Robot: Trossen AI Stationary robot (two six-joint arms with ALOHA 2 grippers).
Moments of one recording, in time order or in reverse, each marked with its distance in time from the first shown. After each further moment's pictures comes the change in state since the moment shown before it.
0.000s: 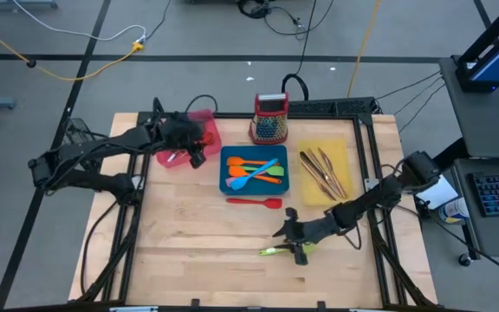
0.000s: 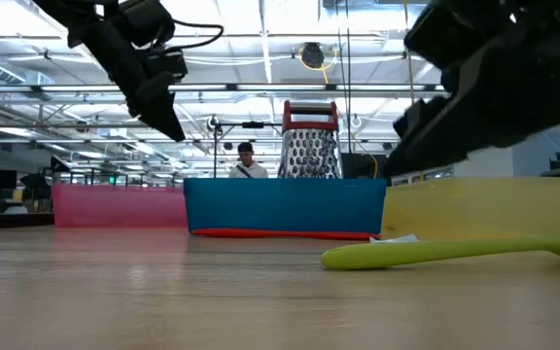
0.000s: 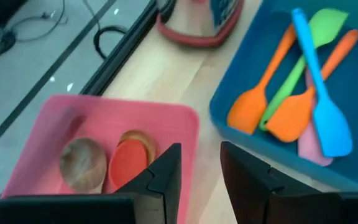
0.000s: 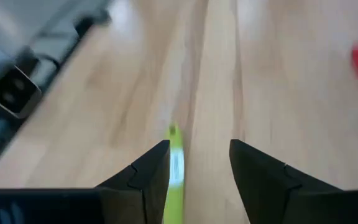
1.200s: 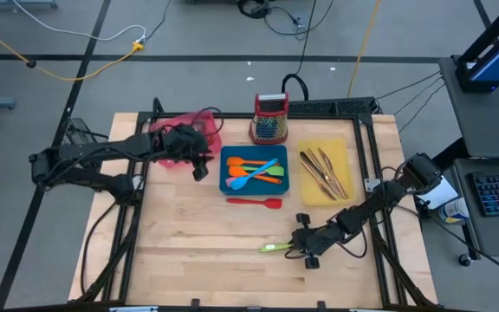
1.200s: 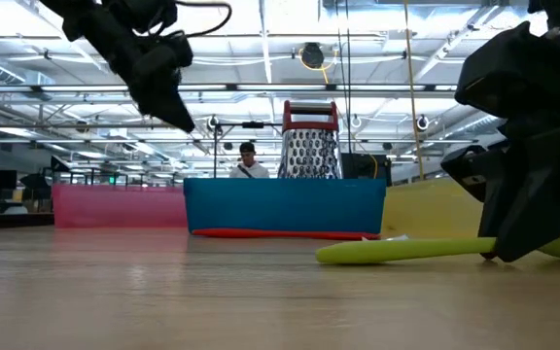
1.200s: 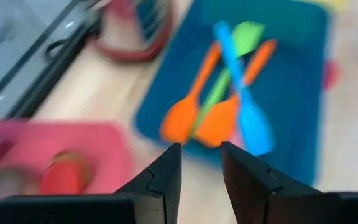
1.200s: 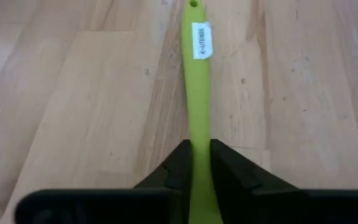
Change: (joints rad) left arm -0.158 0.000 0.000 0.024 0.055 -0.077; right arm 0.091 0.010 -0.029 -0.307 0.016 0.120
